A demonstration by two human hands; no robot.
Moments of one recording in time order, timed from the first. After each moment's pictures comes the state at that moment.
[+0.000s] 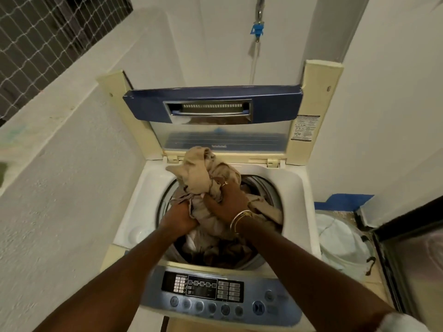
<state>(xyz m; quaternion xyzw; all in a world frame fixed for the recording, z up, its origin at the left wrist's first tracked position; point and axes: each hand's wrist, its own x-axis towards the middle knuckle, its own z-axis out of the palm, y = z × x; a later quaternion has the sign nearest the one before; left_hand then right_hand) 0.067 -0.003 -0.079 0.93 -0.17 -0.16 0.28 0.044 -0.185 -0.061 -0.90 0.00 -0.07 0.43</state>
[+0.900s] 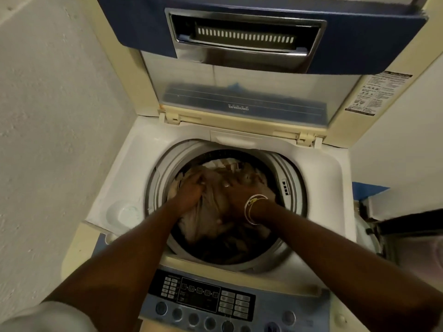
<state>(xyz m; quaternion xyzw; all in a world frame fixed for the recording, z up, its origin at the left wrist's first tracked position) 0.106 -0.021 -0.186 0.84 0.04 -0.25 0.49 0.080 -0.206 -0.176 -0.95 -0.15 0.25 0.10</state>
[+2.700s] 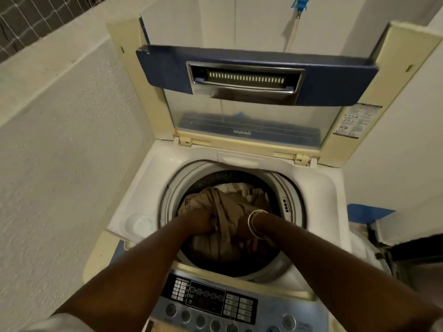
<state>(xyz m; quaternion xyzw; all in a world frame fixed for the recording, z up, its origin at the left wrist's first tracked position) 0.088 -0.005 -0.183 0.90 -0.20 -0.36 0.17 0.059 -0.208 -0.114 -0.89 -0.11 0.43 0.11</state>
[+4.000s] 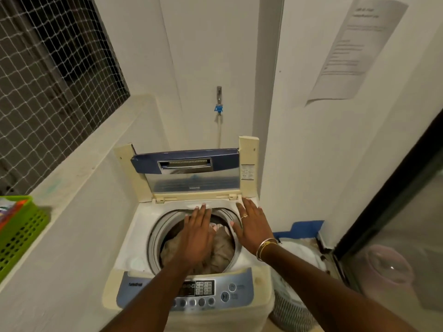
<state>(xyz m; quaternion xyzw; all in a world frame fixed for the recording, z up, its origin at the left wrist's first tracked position) -0.047 -0.108 0.054 0.96 -0.27 0.03 0.09 -0.094 -0.303 0.059 -0.98 0.05 -0.07 0.17</state>
